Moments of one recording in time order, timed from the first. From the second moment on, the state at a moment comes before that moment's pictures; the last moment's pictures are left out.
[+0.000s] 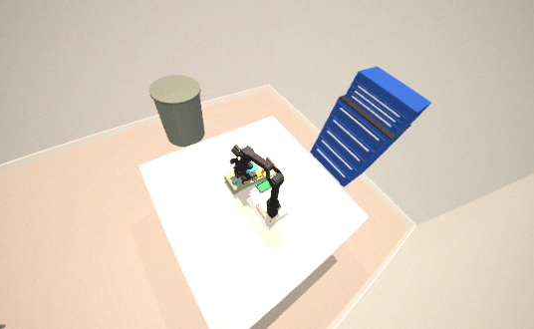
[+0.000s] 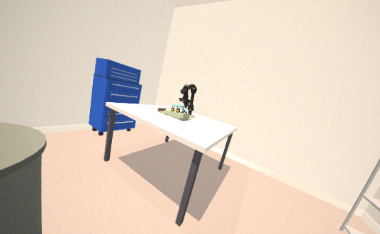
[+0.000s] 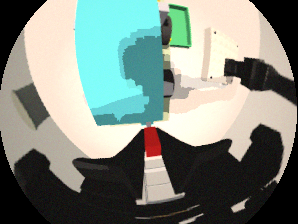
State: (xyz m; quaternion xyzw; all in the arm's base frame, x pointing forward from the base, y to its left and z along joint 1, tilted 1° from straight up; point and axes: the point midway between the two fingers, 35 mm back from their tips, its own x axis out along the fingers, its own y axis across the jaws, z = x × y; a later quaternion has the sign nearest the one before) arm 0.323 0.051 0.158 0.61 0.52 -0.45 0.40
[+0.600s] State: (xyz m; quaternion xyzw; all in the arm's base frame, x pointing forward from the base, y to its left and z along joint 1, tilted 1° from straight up) arm 0.322 0.049 0.168 0.61 0.52 -0.45 0.40
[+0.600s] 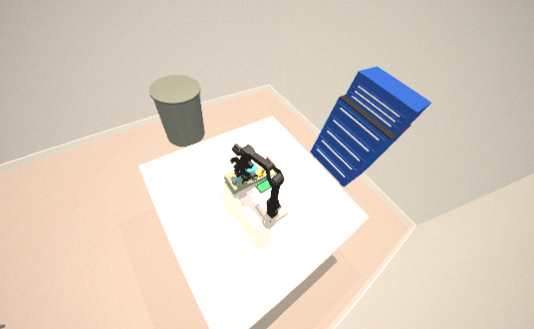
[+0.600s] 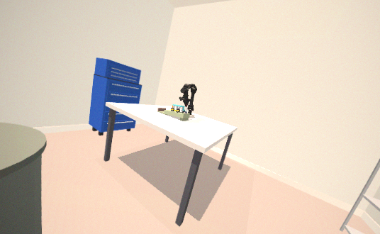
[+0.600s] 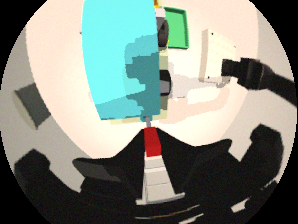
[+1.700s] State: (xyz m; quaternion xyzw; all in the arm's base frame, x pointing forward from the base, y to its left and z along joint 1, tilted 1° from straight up) arm 0.325 0.066 0.179 0.61 0.52 -0.45 0.40
